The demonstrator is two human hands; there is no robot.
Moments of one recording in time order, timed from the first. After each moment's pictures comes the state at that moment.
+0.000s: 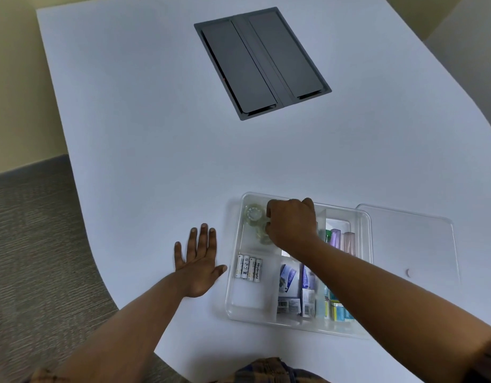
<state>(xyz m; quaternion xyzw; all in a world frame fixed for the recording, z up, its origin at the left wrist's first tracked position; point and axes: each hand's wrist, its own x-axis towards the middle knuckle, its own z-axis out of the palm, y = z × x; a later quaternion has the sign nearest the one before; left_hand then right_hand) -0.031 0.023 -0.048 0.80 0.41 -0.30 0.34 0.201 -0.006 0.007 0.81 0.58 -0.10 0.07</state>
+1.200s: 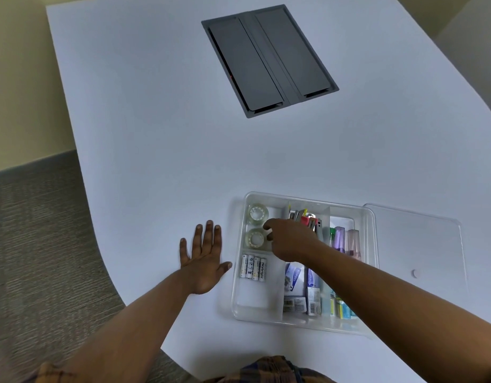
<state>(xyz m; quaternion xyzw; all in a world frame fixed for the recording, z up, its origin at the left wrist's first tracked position) -0.034 0.022 -0.059 0.80 0.42 -0.28 0.32 0.188 -0.020 0.014 0.75 0.53 -0.40 0.10</state>
